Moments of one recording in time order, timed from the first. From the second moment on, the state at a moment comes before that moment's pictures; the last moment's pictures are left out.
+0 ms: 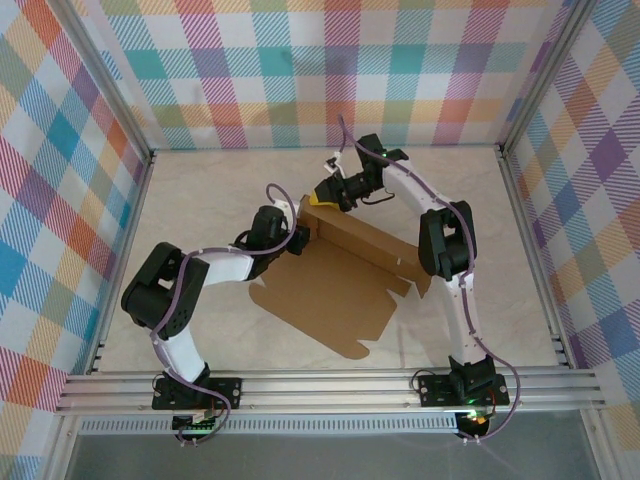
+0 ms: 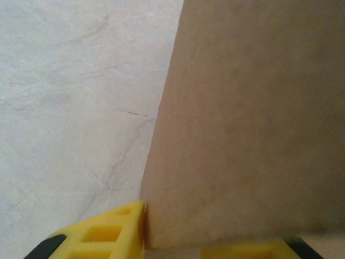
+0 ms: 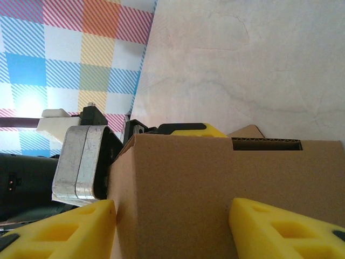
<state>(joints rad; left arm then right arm) -0.49 1.76 0.83 0.37 0.07 -0.18 0.40 2.37 2.12 -0.93 -1.14 0.14</state>
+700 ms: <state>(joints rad) -0.50 1.76 0.82 0.47 0.04 -0.15 0.42 2.38 2.12 -0.96 -1.17 0.12</state>
